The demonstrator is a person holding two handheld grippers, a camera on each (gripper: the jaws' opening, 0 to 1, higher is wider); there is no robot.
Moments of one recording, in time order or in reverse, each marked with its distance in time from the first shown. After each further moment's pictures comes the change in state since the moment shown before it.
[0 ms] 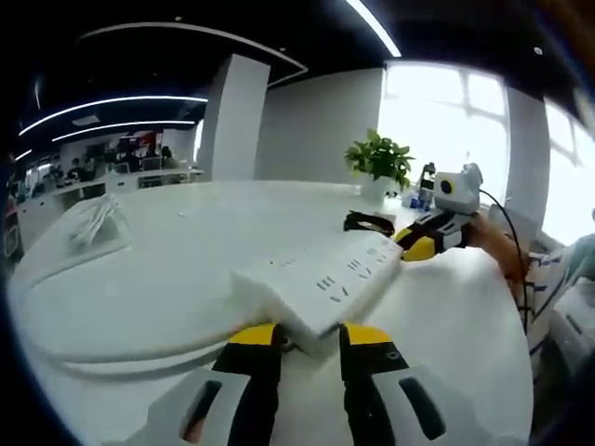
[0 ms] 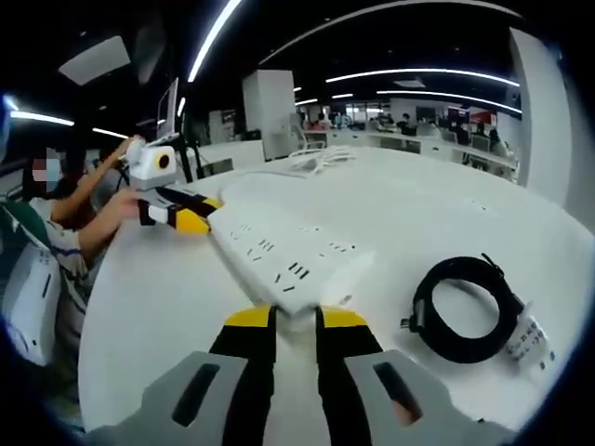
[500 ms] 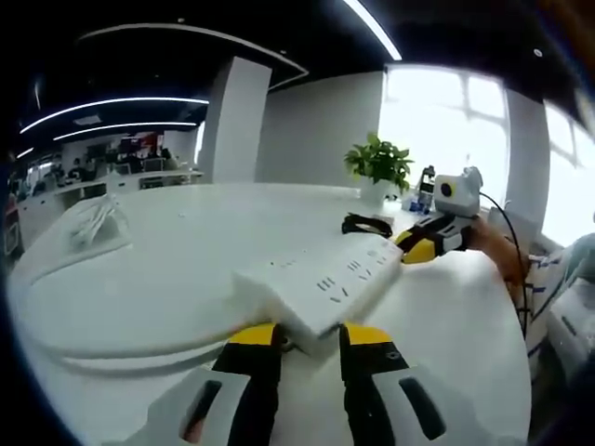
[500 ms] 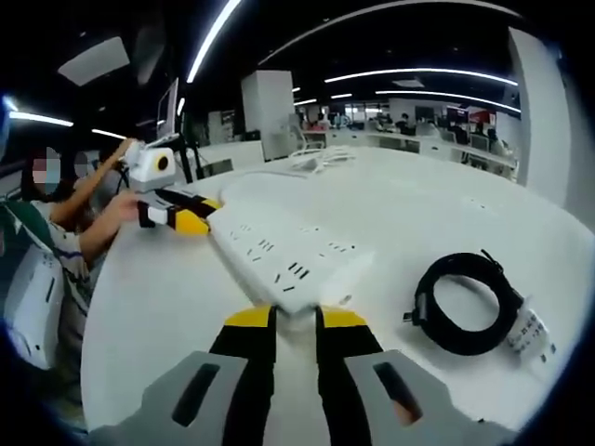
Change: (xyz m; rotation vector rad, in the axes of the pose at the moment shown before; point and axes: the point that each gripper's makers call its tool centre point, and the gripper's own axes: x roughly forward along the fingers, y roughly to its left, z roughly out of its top) left arm -0.003 -0.006 -0.001 -0.008 -0.019 0.002; right arm -0.005 0.003 -0.001 0.009 -0.004 -0.003
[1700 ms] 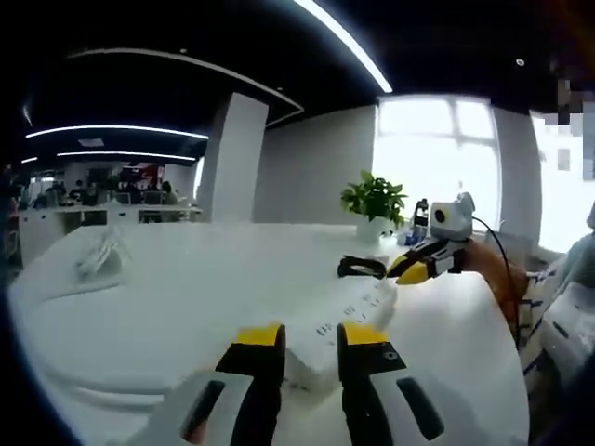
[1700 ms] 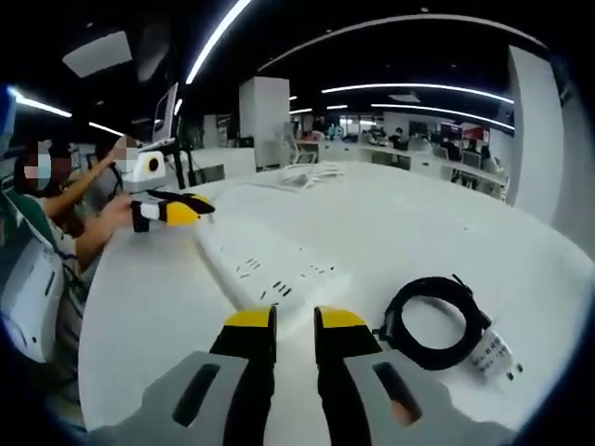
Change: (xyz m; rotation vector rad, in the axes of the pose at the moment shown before) left arm -0.010 -0.003 0.040 0.026 -0.199 -0.027; right arm -0.018 -0.013 0.021 -0.058 -0.042 -0.062
